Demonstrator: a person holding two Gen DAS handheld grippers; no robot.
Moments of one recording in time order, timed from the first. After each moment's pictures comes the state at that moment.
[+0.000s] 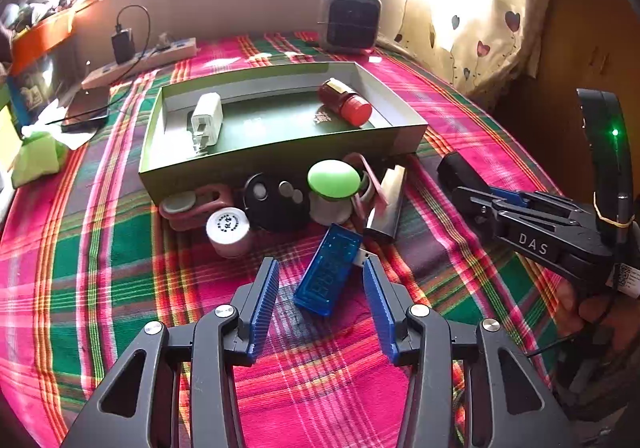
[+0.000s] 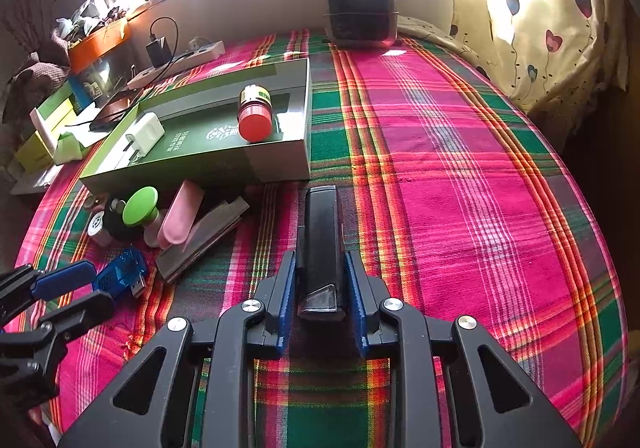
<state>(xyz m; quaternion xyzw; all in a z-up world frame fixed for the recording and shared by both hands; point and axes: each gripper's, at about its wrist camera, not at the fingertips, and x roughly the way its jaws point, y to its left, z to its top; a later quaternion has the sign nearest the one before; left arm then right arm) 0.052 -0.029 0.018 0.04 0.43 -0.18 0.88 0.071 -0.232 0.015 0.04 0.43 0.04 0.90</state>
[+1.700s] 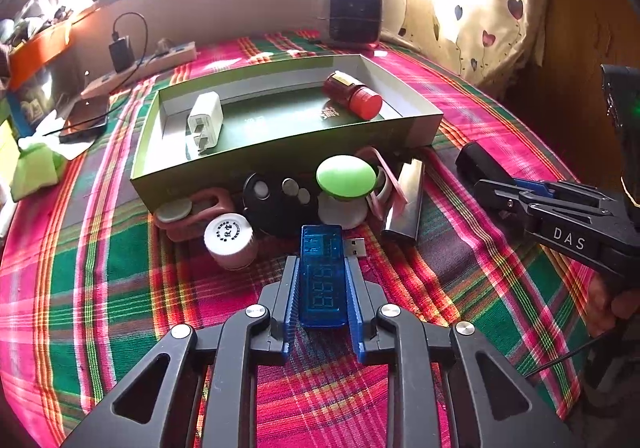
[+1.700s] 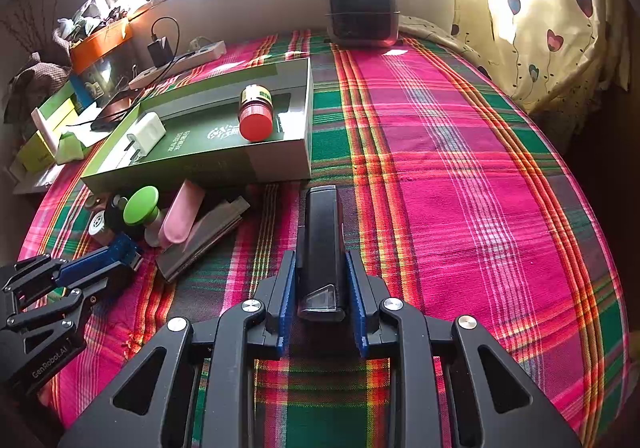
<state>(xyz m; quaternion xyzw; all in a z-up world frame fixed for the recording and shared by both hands) 0.058 -0.035 0.005 0.06 0.42 -0.17 0.89 0.071 -0.232 0.014 0.05 0.43 0.04 0.90</state>
